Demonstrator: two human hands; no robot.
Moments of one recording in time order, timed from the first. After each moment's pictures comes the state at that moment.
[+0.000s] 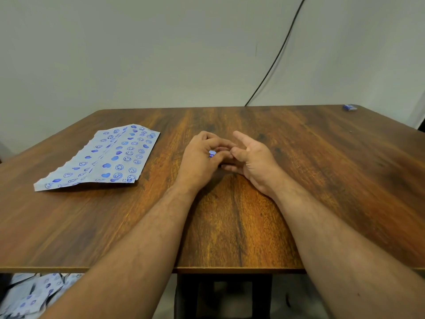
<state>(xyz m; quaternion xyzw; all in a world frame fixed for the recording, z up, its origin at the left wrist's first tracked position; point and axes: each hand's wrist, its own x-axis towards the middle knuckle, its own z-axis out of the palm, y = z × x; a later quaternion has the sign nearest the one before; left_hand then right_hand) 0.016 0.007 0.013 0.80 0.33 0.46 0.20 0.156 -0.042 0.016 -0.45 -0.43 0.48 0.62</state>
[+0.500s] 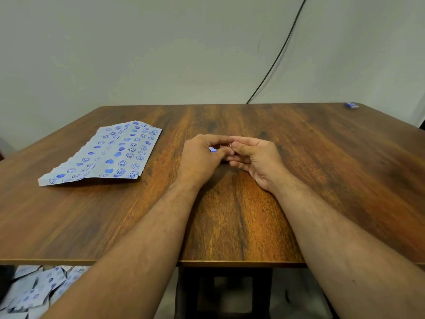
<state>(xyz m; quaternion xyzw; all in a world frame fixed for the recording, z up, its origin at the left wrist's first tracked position) 0.014 0.001 0.018 0.78 0.37 0.47 0.20 0.162 -0.042 0.014 -0.45 -0.40 0.47 0.64</state>
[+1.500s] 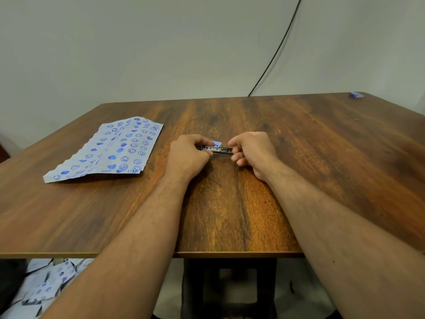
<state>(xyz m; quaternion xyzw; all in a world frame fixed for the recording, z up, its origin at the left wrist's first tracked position) -0.008 0.007 0.014 0.72 0.52 0.39 0.23 0.143 -0.036 0.025 -0.61 -0.38 0.37 0.59</state>
